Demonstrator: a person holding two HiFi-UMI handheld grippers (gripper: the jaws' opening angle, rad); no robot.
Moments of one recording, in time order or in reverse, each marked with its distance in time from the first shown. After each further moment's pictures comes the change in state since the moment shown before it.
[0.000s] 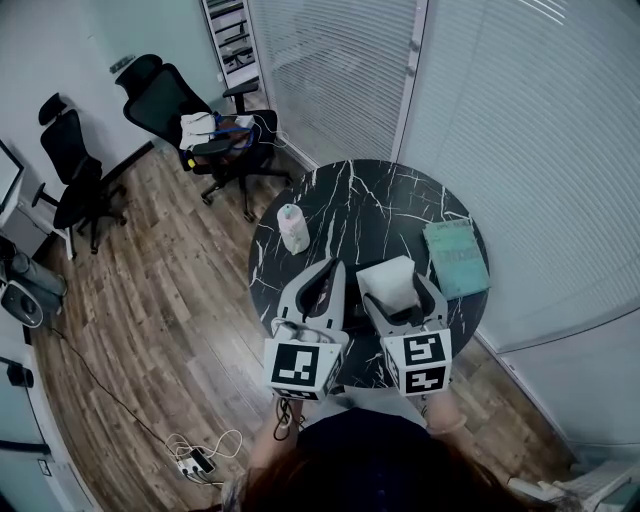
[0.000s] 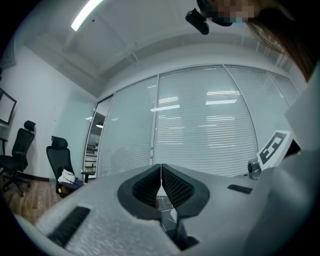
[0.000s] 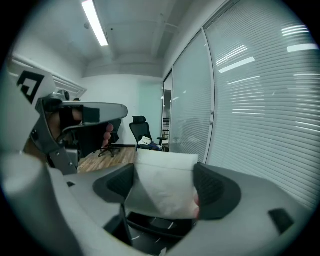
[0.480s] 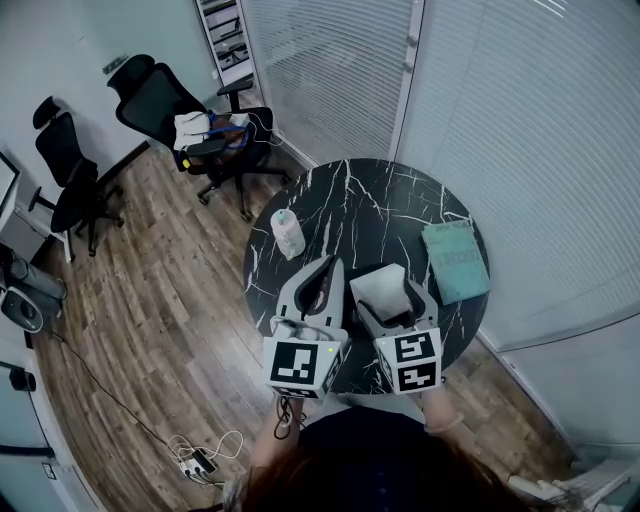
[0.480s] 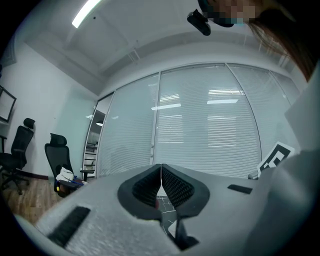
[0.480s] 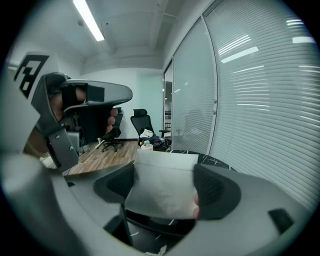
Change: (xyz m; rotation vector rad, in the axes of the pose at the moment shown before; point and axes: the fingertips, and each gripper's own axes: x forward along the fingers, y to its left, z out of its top) left arm 0.029 0.008 -0.007 -0.014 0.012 0.003; right arm 0.031 -0.004 -0.027 0.019 0.090 0.040
